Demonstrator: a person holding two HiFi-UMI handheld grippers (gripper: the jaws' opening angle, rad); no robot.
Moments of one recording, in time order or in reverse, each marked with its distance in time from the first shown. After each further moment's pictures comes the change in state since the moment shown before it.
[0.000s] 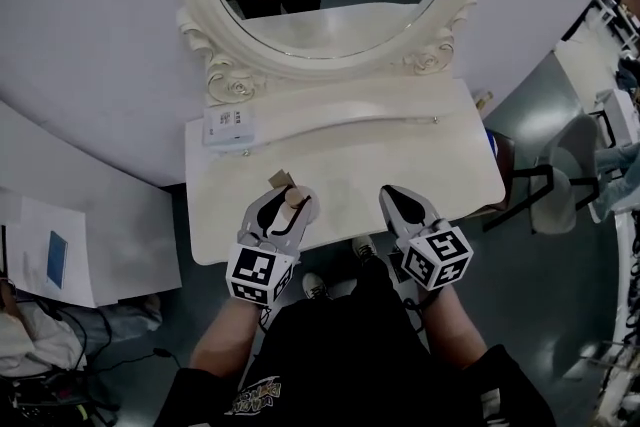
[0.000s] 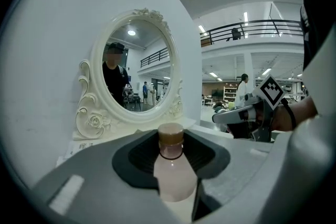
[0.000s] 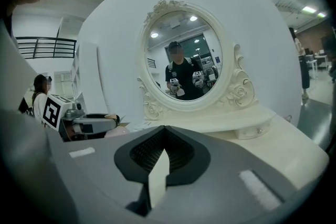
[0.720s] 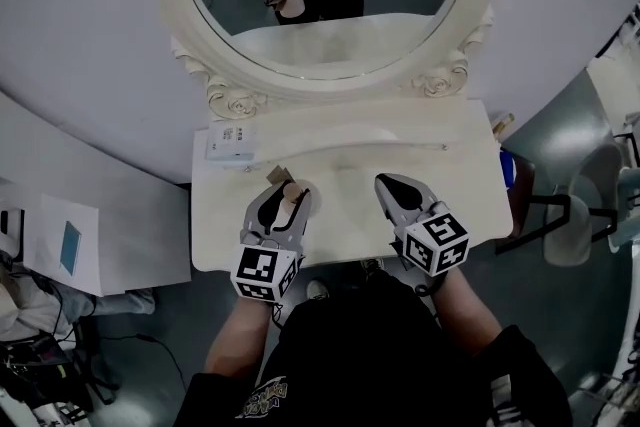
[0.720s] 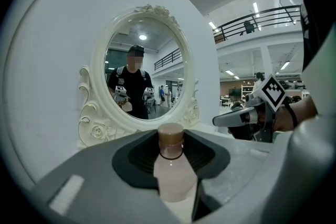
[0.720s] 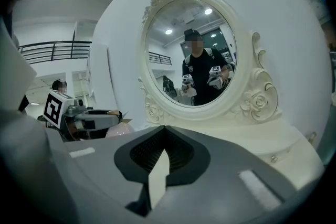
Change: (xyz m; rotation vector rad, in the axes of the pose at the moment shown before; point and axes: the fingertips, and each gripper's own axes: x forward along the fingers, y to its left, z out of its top) left arm 0.062 0.017 0.032 -0.011 -0.021 0.191; right arm 0.058 -0.054 0.041 -0.076 0.043 0.191
